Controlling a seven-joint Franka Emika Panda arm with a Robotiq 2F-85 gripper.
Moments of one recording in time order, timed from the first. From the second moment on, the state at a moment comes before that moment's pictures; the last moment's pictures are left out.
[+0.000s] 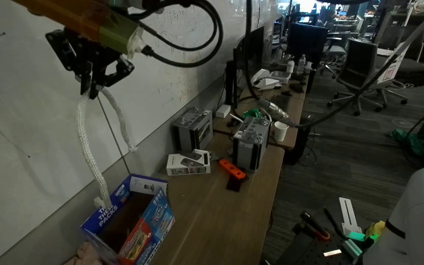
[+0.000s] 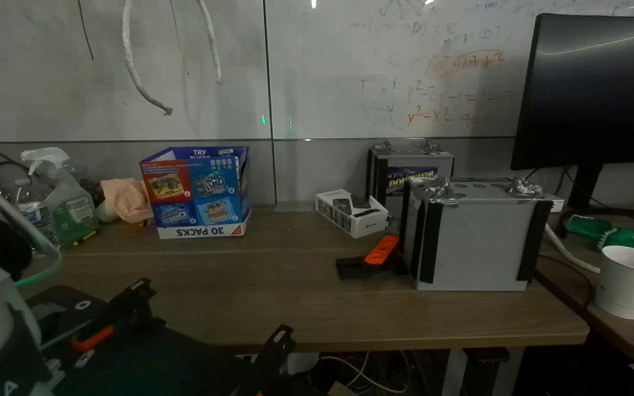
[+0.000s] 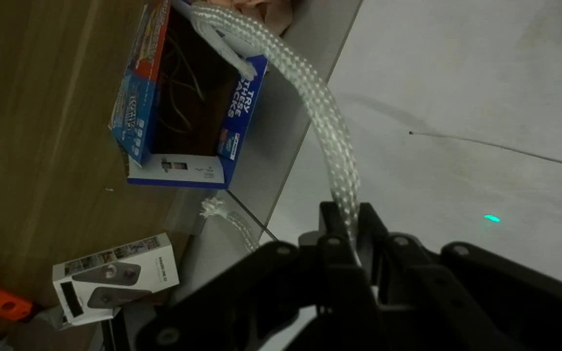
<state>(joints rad) 0.24 -0.13 0.31 -1.77 0.11 2.17 1.21</state>
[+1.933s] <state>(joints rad) 0.28 0.17 0.30 -1.77 0.22 2.19 1.23</state>
